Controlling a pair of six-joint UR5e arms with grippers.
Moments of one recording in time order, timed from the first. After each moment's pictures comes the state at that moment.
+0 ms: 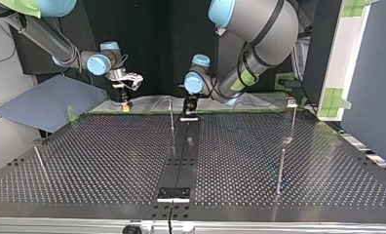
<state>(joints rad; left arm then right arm) -0.51 -2.58 -1.37 -2.61 -1.79 -1.92 1.83 -0.70 1.68 -0.83 1.33 1.54</state>
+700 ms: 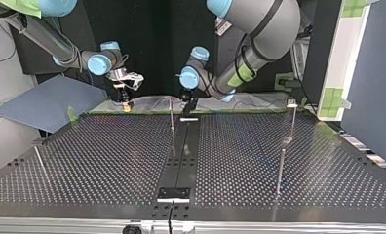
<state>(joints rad) -0.55 -2.53 -1.43 -2.71 -1.73 -1.79 1.83 -0.70 1.68 -0.83 1.32 1.54</state>
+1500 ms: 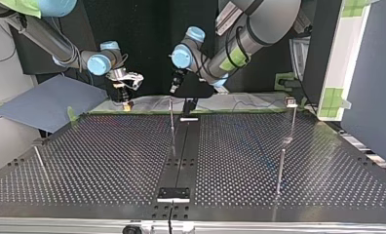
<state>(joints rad) -0.66 -2.45 -1.57 -2.65 -1.74 -1.77 1.83 -0.70 1.68 -0.82 1.32 1.54</state>
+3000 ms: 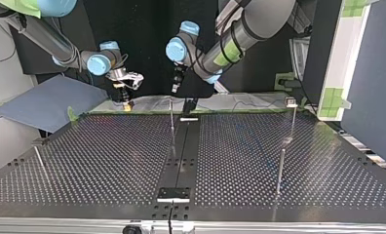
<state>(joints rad) -0.71 -2.44 -1.57 -2.63 -1.92 -1.77 1.83 -0.70 1.68 -0.82 1.30 1.55</state>
